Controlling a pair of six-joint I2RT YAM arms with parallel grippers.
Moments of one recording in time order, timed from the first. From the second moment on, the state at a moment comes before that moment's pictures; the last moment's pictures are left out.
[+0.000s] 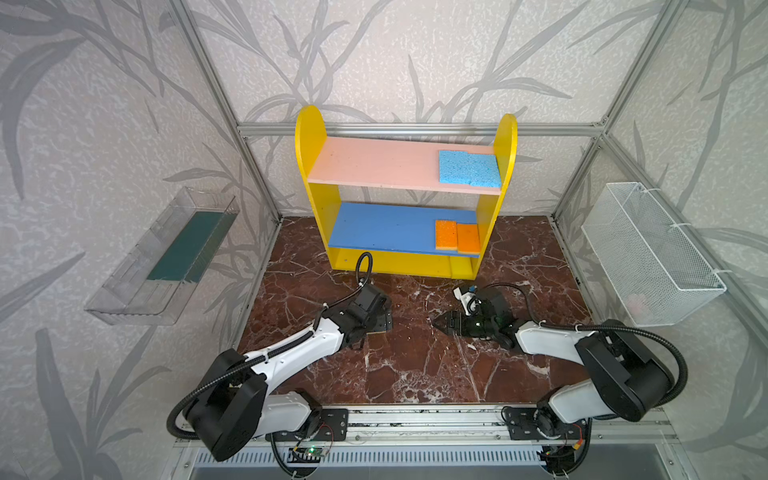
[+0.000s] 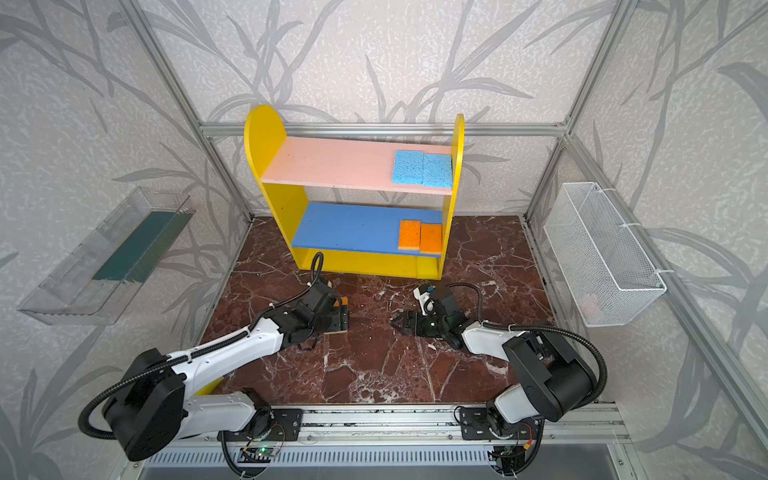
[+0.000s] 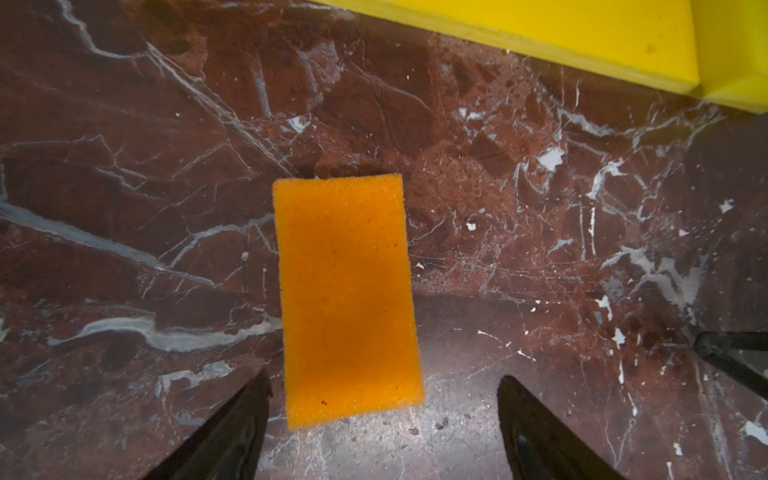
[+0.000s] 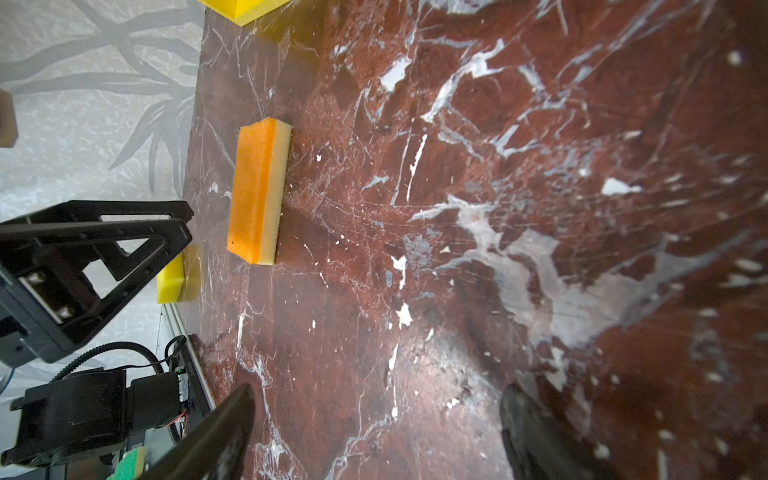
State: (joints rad) left arm -0.64 1.30 0.70 -0.41 -0.22 -0.65; right arm 0.53 1.48 0.48 0.26 -0.50 0.66
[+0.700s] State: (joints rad) left arm -0.64 1.52 0.77 -0.45 -0.22 -0.64; right arm 0.53 1.49 0.48 0.25 -0.50 0.66
